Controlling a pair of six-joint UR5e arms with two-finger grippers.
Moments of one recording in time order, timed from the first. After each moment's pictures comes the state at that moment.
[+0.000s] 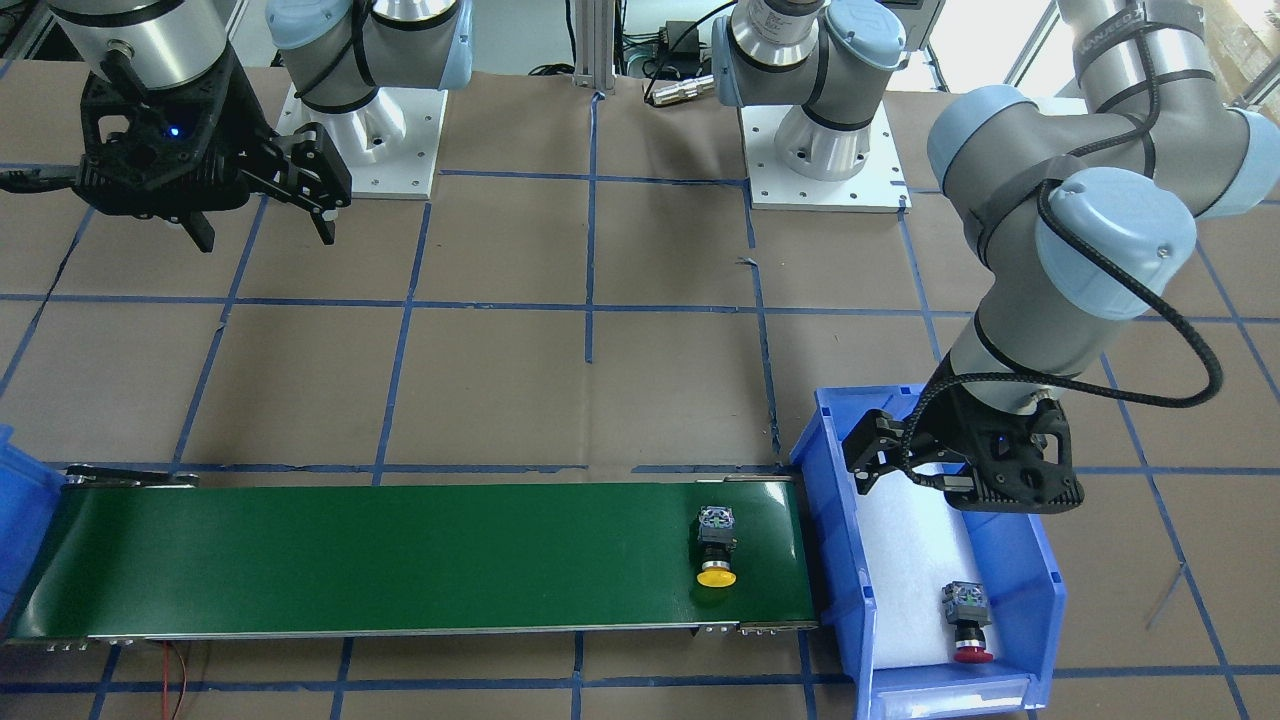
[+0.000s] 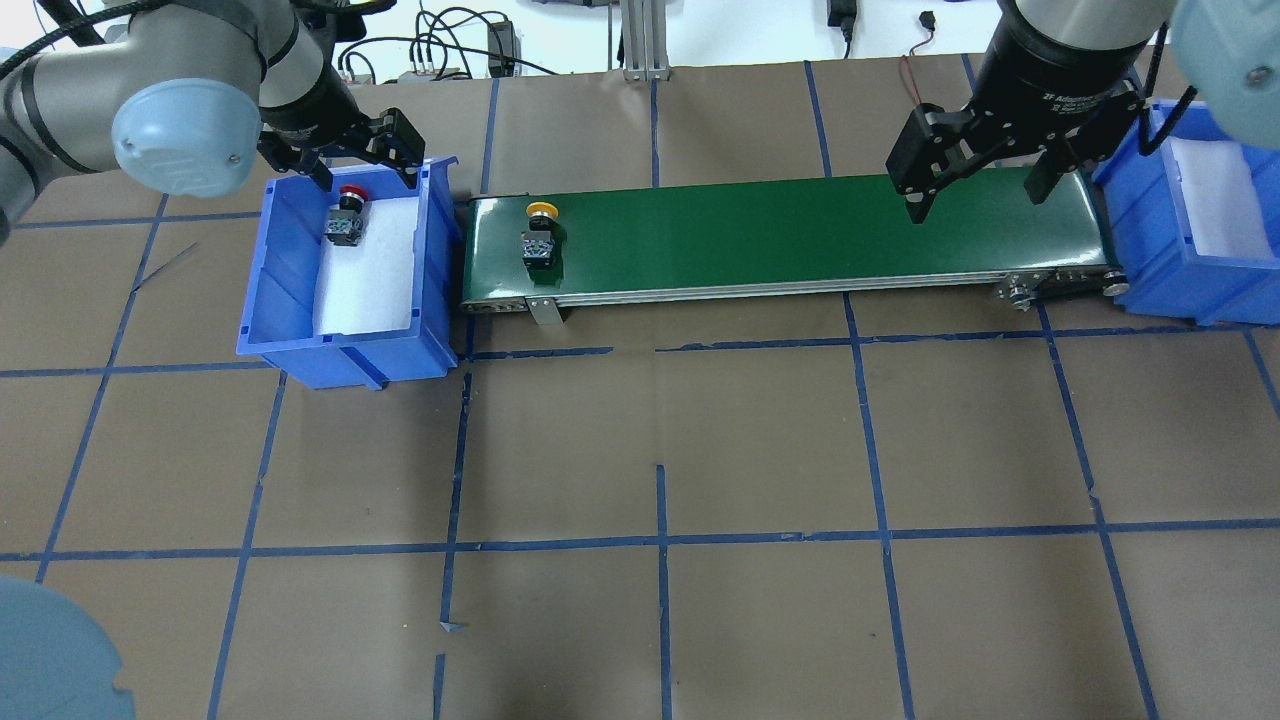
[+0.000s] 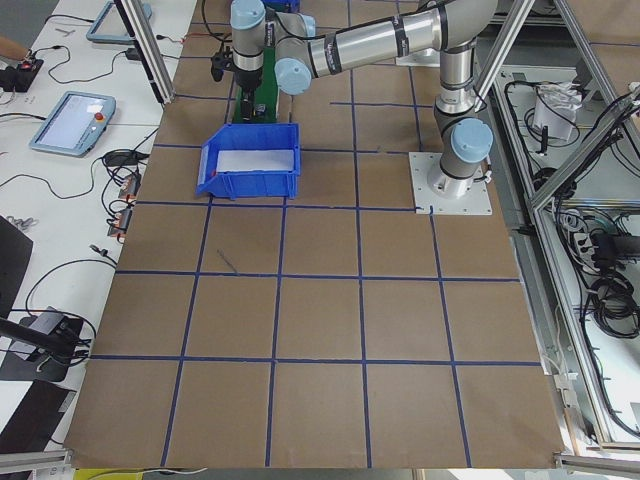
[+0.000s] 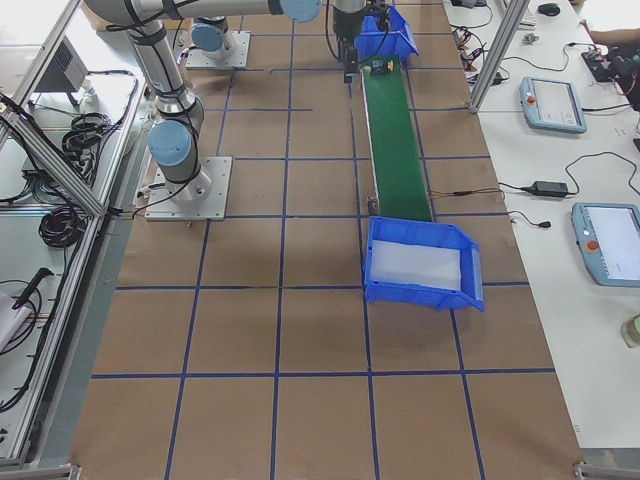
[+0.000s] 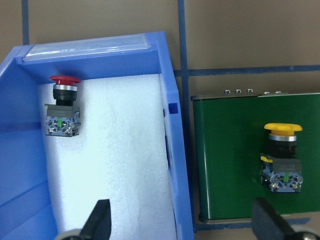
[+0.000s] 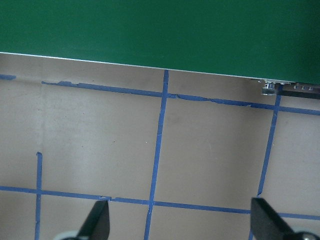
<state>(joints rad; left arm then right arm) -1.47 -1.89 -1.52 -1.17 1.54 0.13 1.56 -1.57 1.51 -1.52 -1.59 -0.14</state>
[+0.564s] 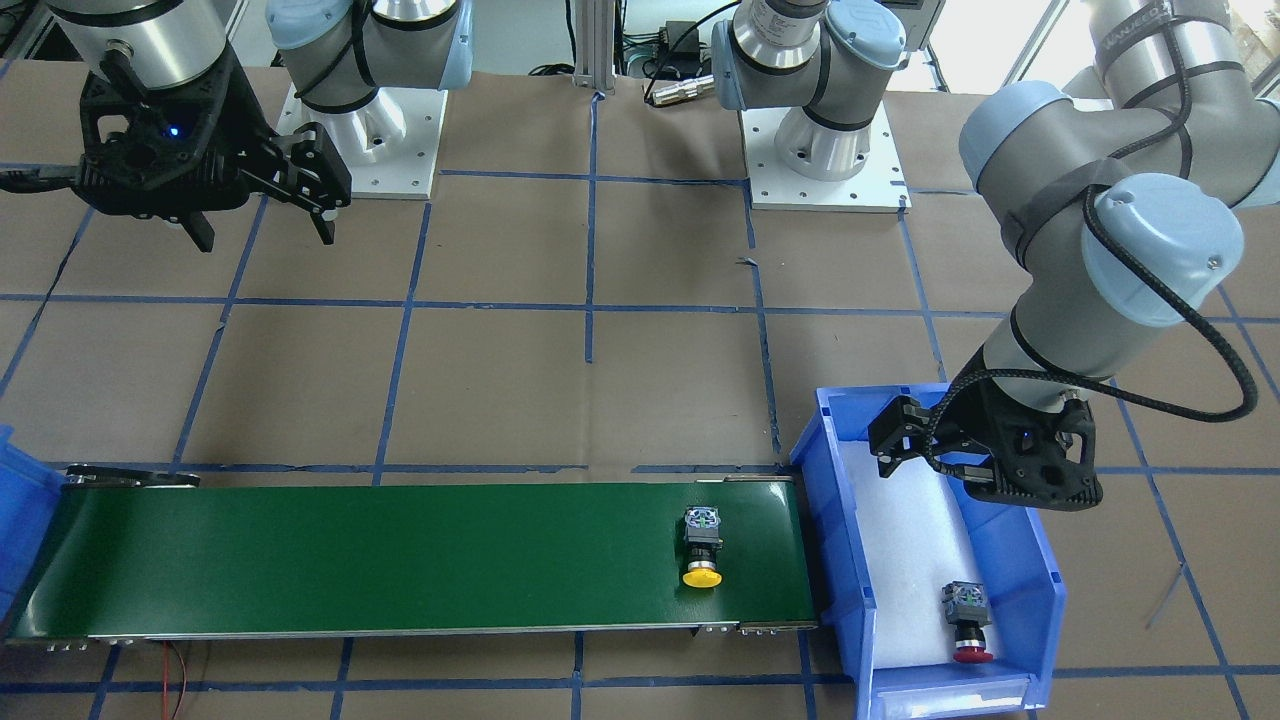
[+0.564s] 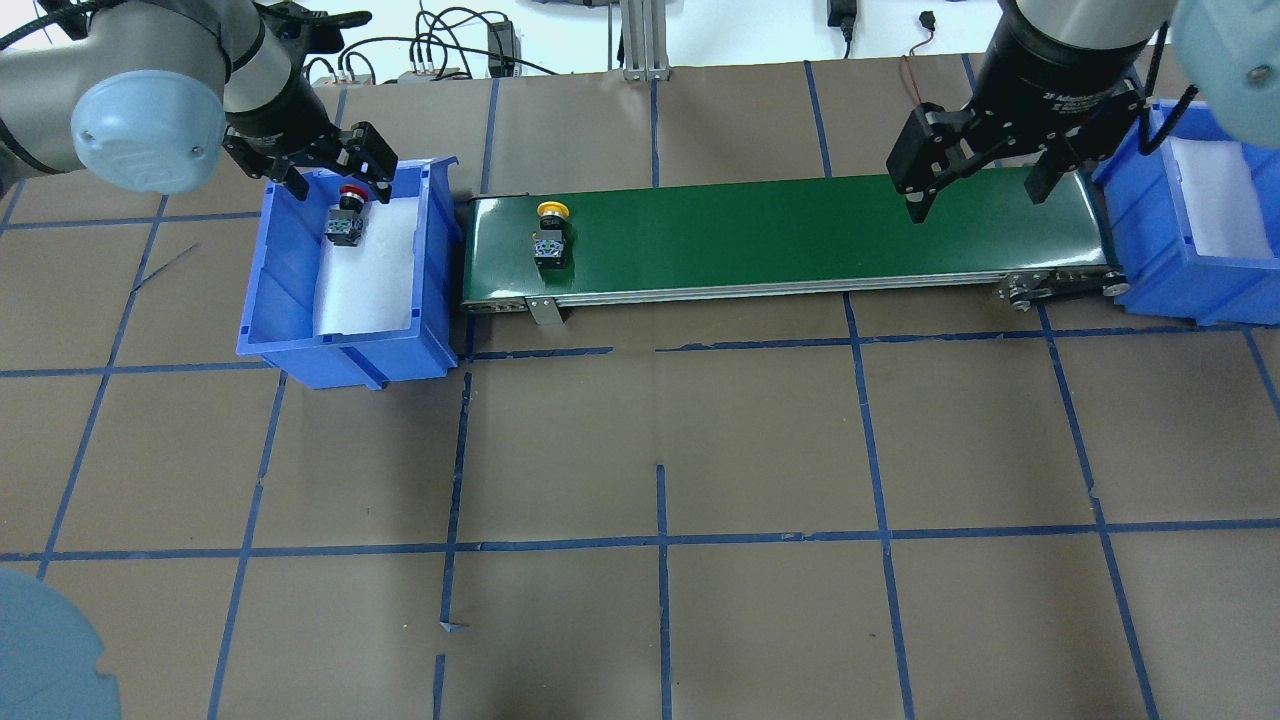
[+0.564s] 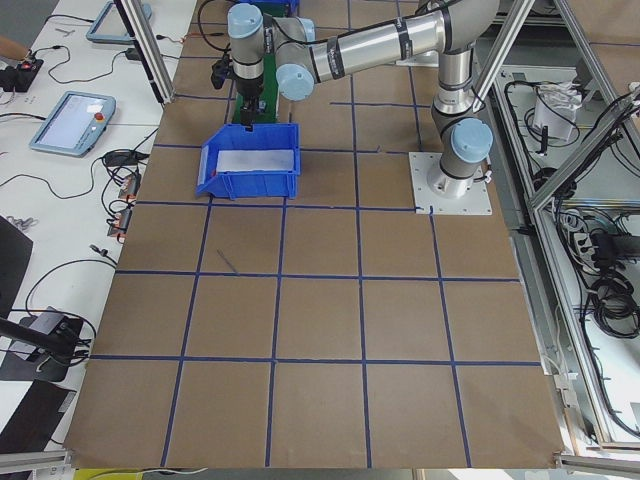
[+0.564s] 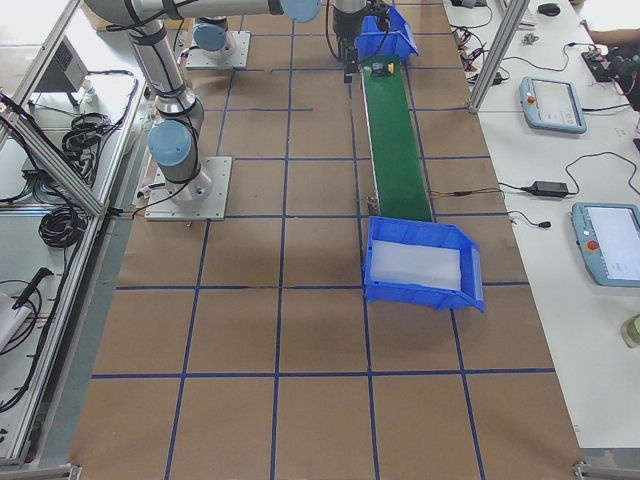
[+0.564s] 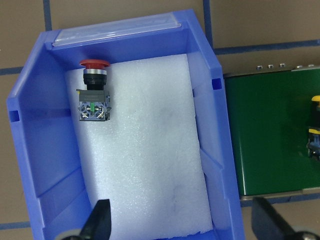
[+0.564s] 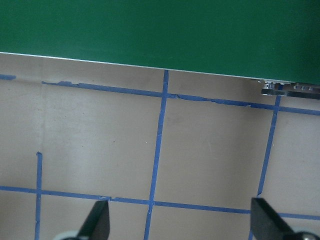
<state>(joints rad) -1.44 -1.88 -1.52 -1.25 1.54 0.25 1.56 -1.57 1.51 -1.52 -1.59 -0.14</state>
